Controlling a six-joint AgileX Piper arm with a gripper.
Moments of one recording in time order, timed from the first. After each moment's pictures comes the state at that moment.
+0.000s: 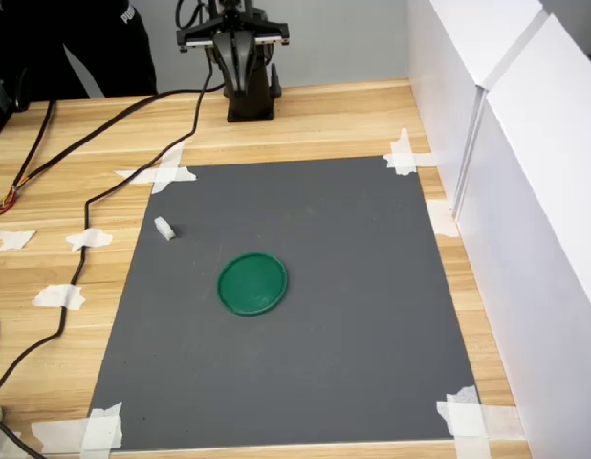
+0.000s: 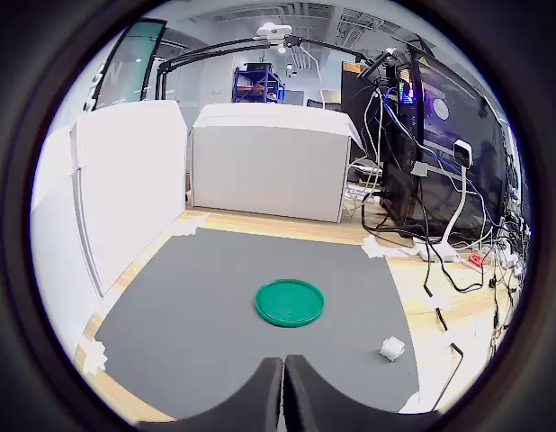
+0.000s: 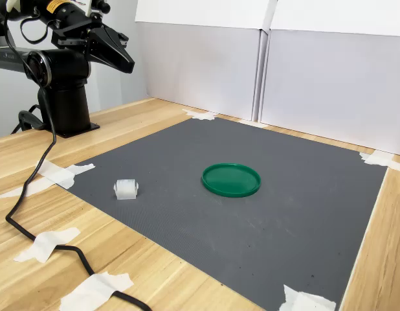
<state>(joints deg) 4.4 -0.7 -10.3 4.5 30.9 -10.3</state>
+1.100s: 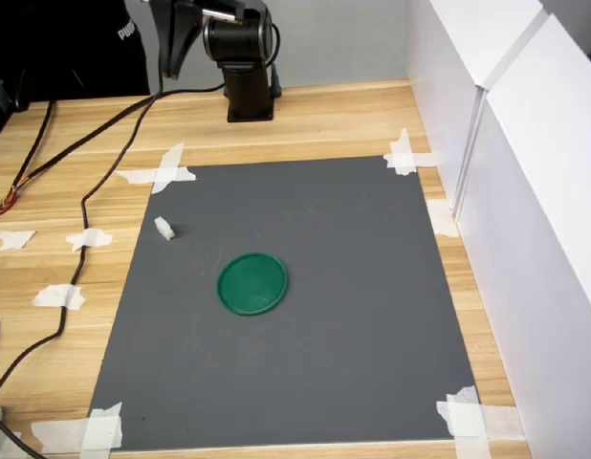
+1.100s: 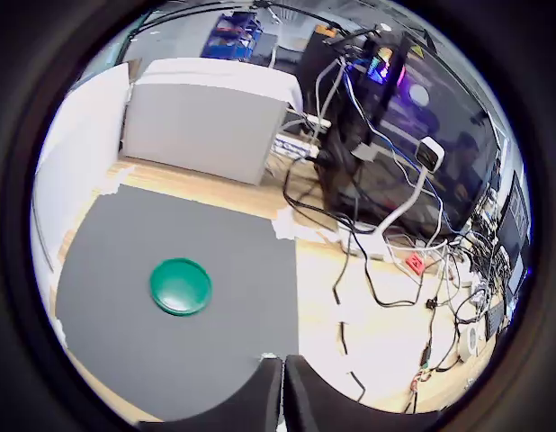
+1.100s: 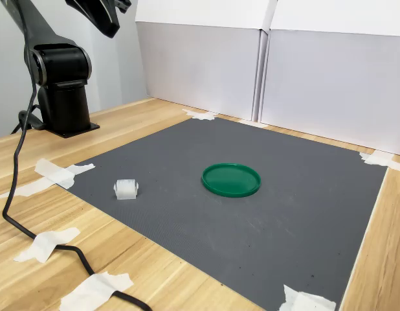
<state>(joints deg) -8.6 36.2 -36.5 -6.8 35.8 -17.1</state>
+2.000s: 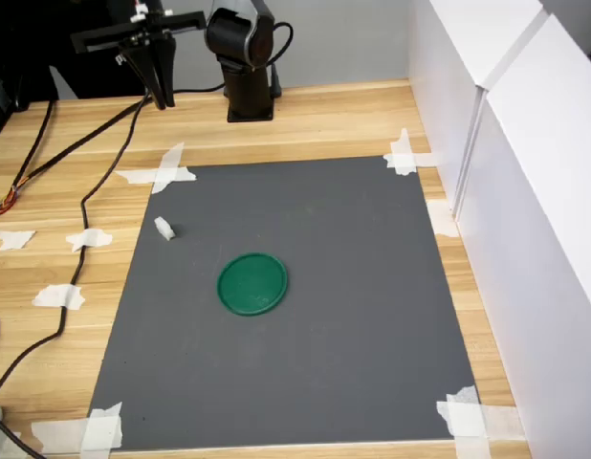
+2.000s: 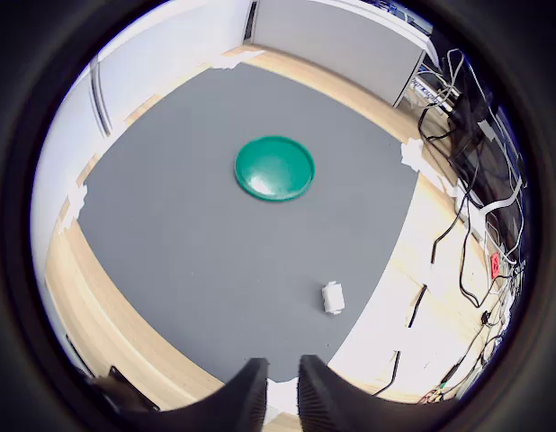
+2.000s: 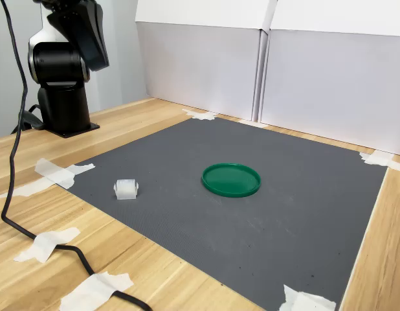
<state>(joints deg) -34.9 61.6 -49.2 17.6 60.5 -80.3</state>
